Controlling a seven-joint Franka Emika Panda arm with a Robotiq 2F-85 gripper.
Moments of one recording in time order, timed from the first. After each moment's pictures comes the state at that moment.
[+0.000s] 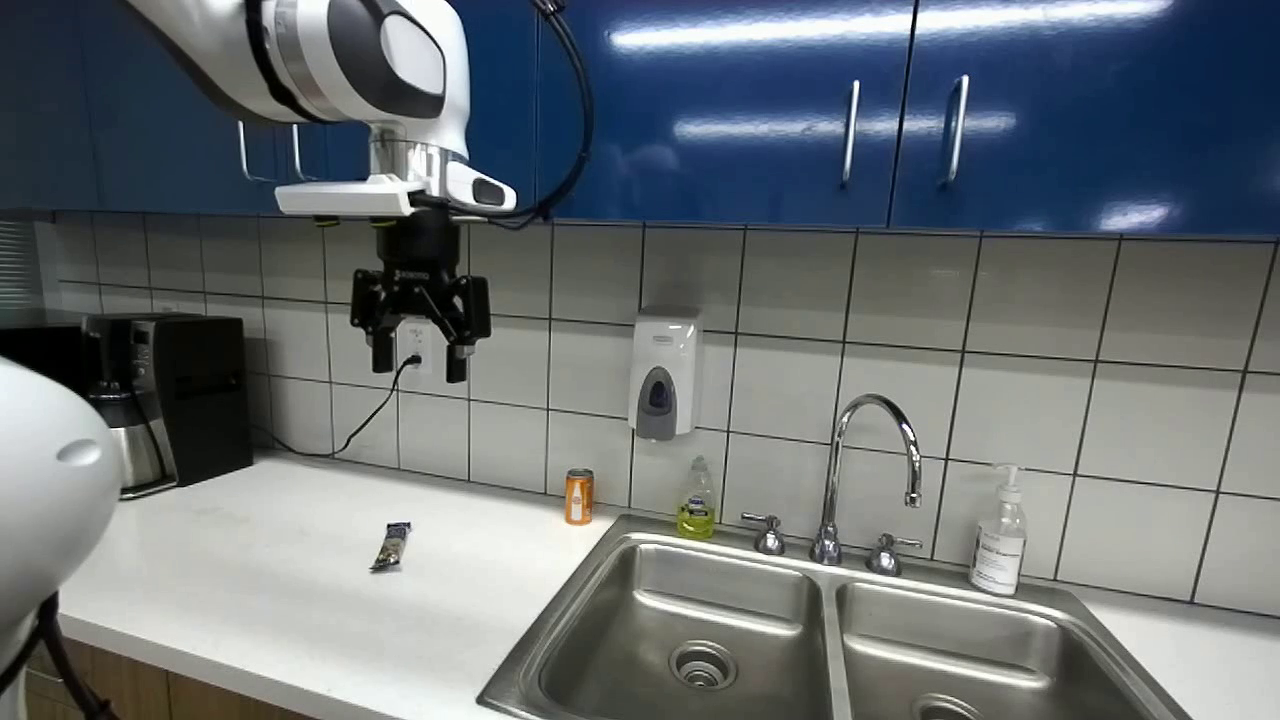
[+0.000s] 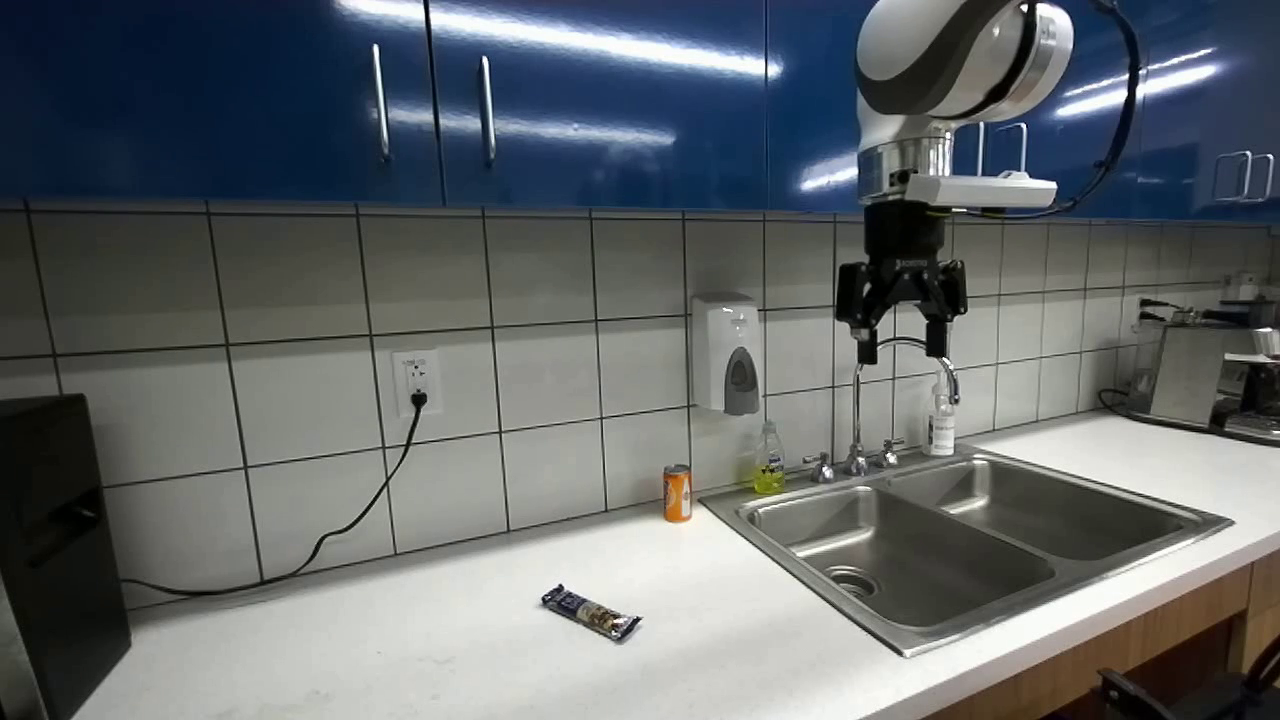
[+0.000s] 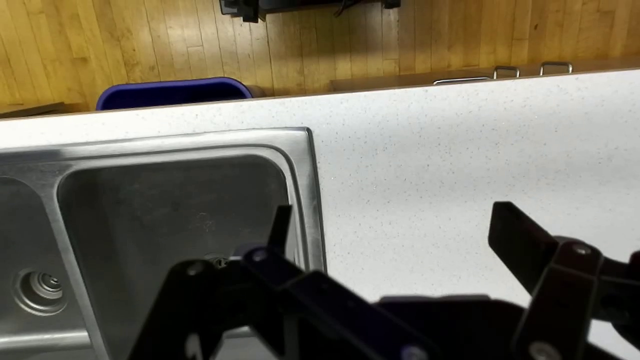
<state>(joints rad) 0.04 -0.60 -0.03 -2.53 -0.03 1.92 0.03</state>
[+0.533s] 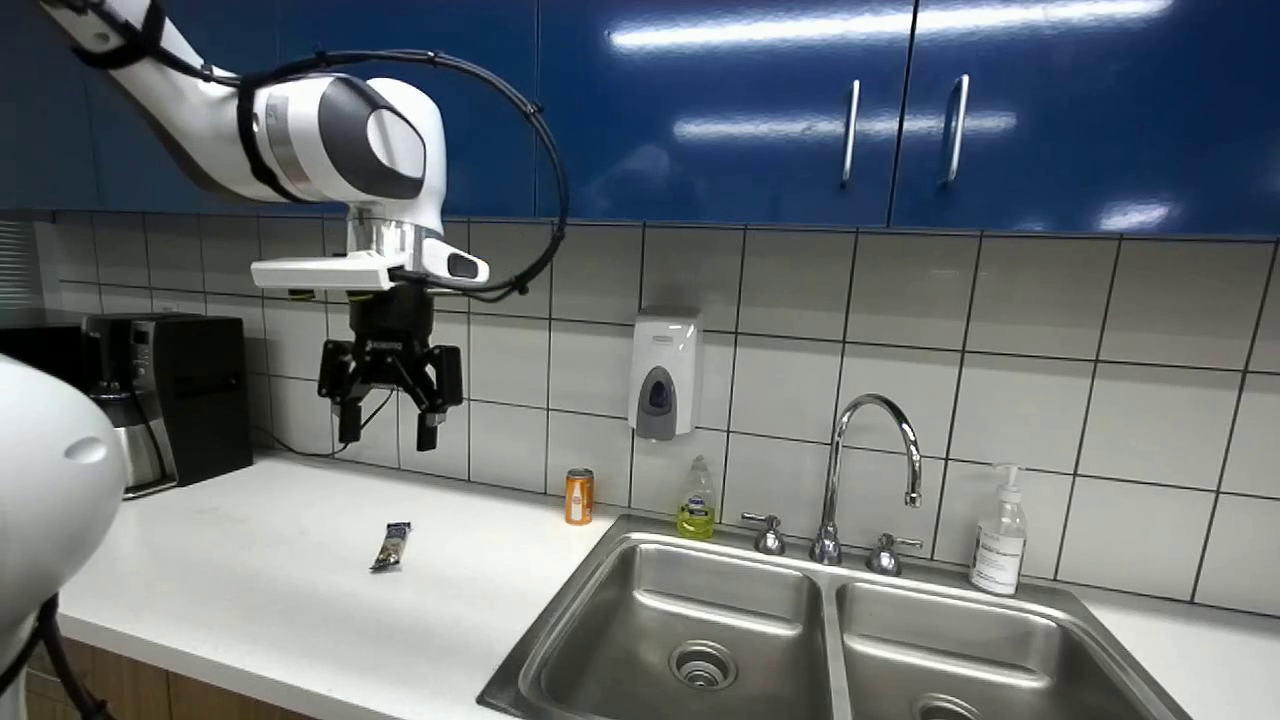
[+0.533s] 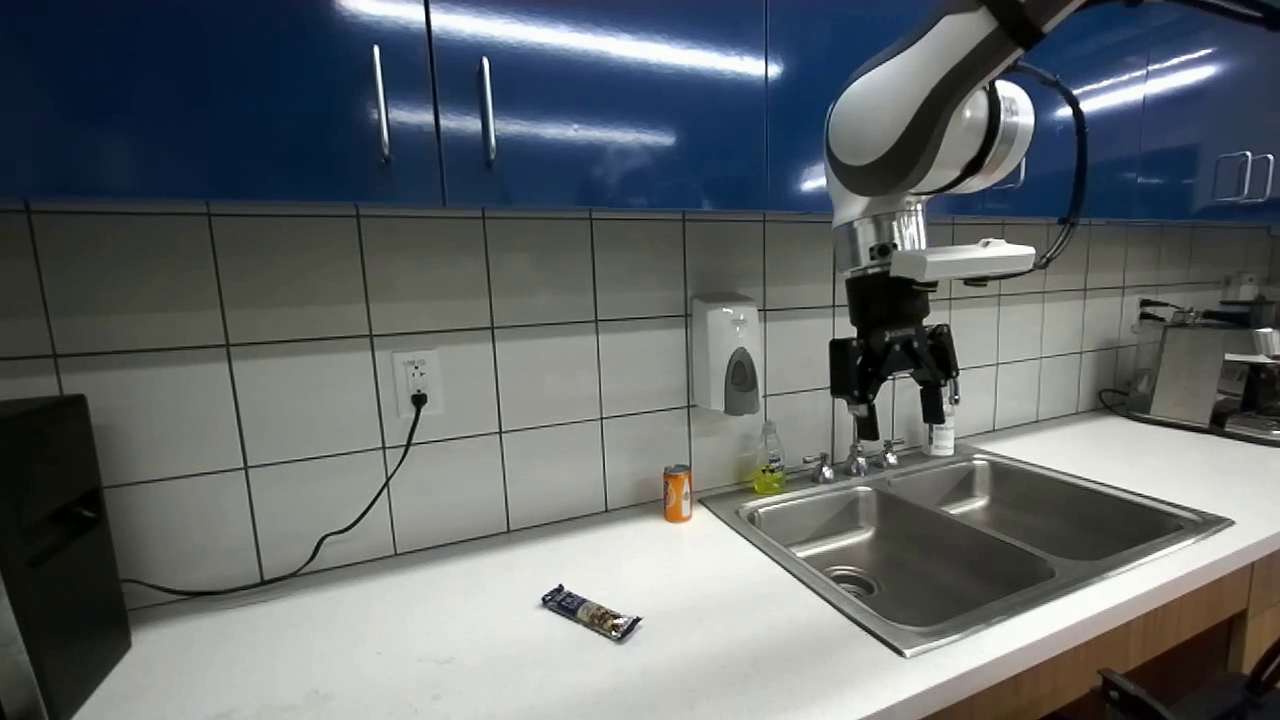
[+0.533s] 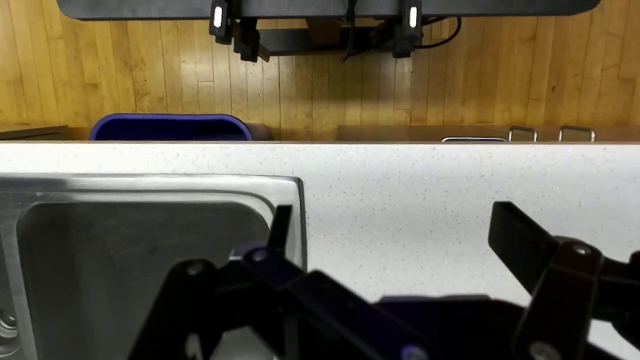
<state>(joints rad) 0.06 -0.50 0.03 -2.63 -0.03 2.00 0.03</state>
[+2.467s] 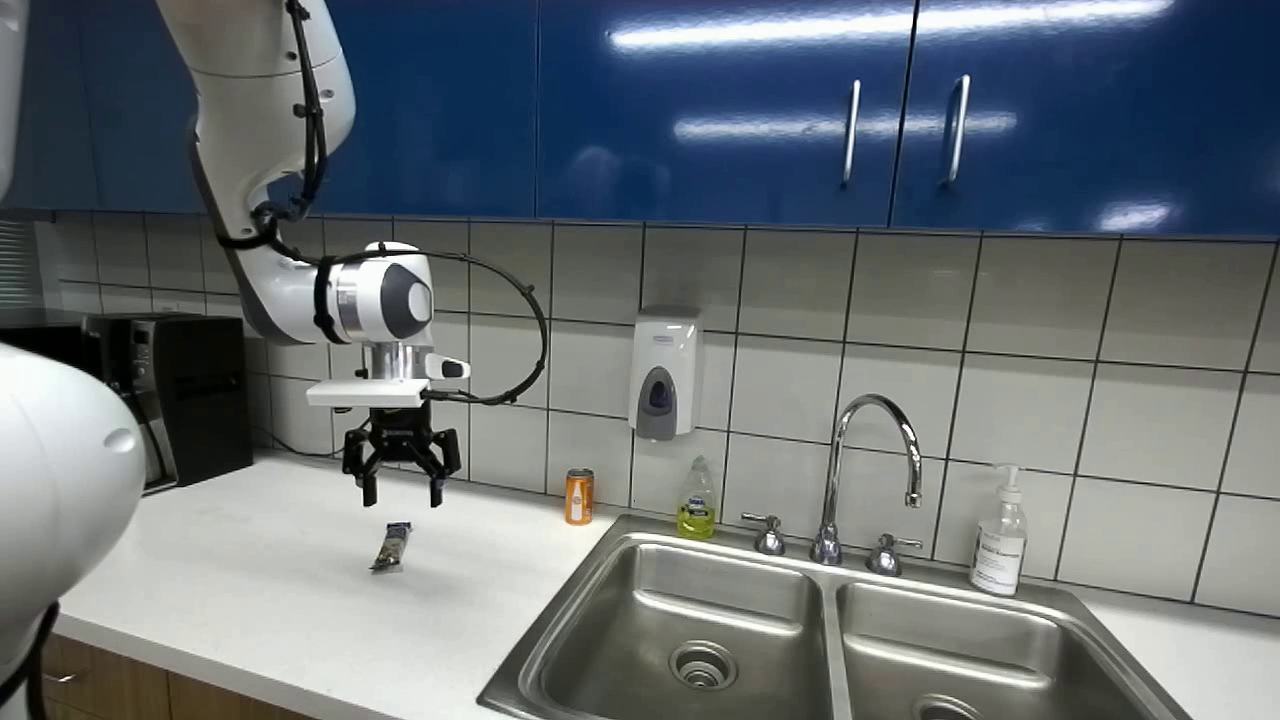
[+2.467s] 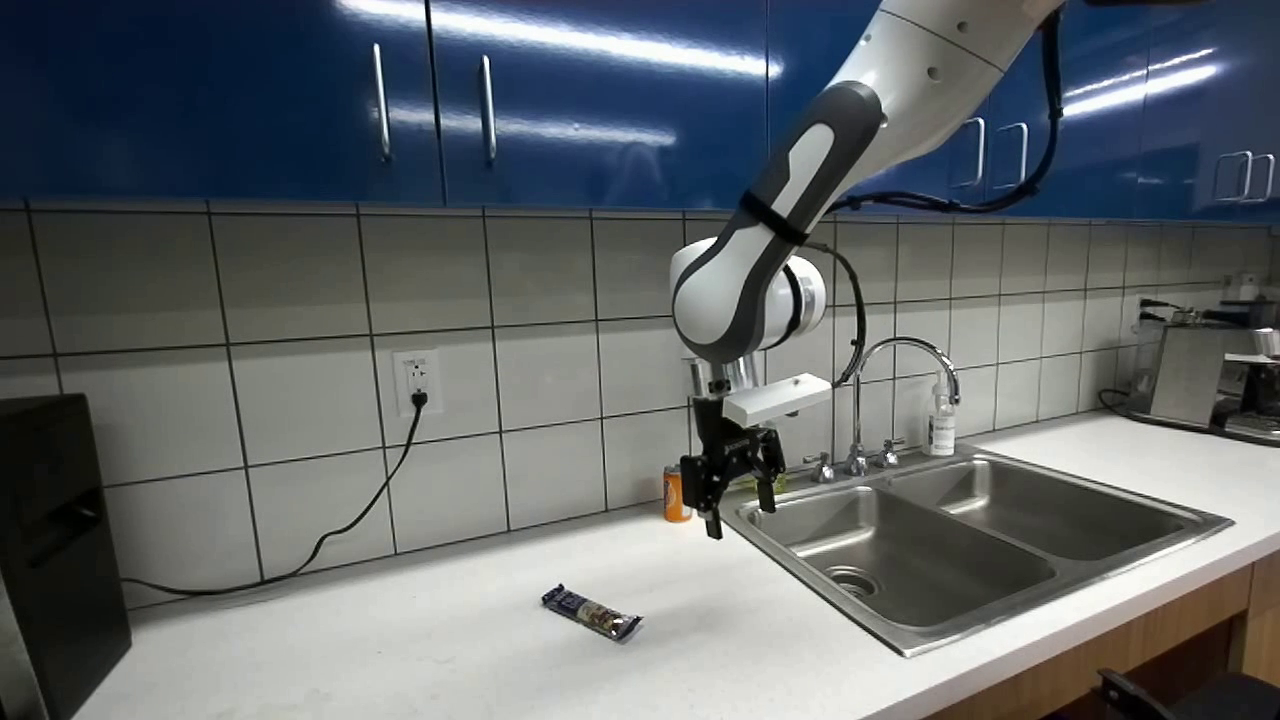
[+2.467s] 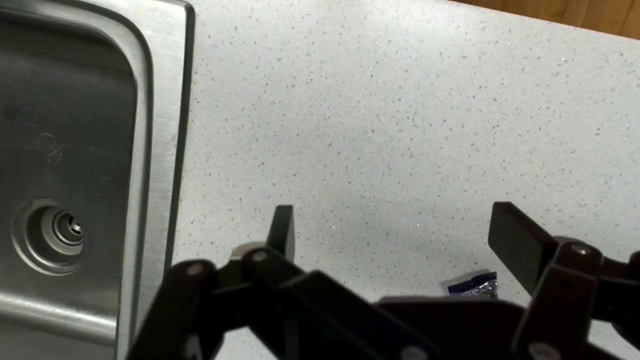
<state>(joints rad) 0.16 0.18 0.12 -2.28 -0.13 2.35 0.10</state>
